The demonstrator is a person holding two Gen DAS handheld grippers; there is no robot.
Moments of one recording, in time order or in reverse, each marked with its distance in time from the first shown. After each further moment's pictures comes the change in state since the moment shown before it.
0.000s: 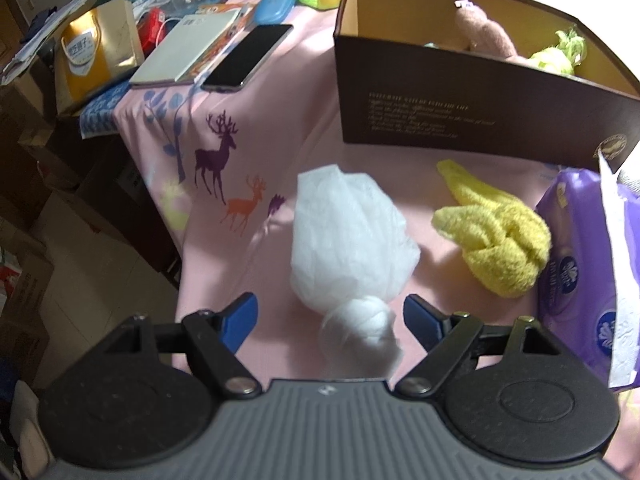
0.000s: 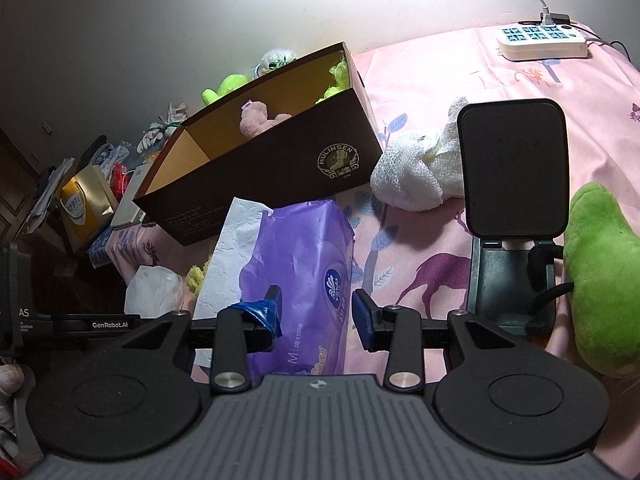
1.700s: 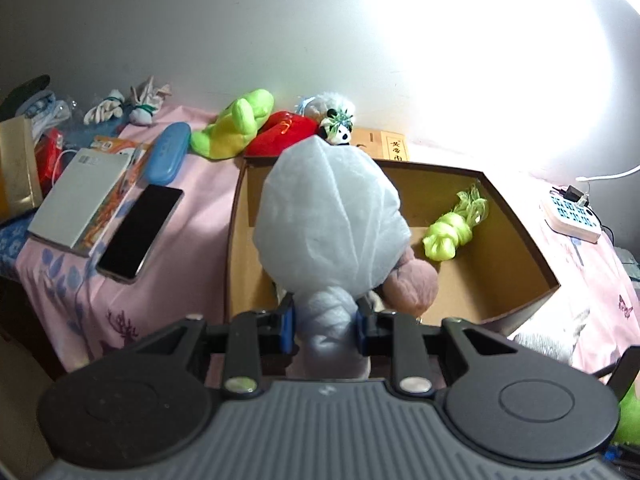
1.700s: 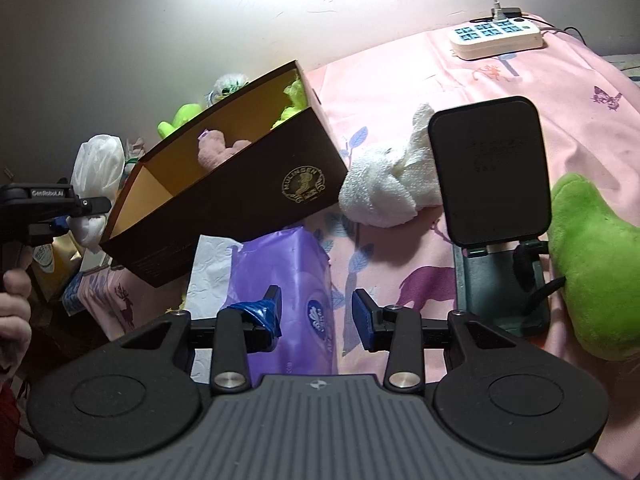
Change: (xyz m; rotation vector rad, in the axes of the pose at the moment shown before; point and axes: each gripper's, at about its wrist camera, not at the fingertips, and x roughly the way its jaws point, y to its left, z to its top) left arm -0.029 -0.011 0.149 0.062 -0.288 -0.353; right arm 0.008 0.001 0.008 0.128 -0.072 -0.120
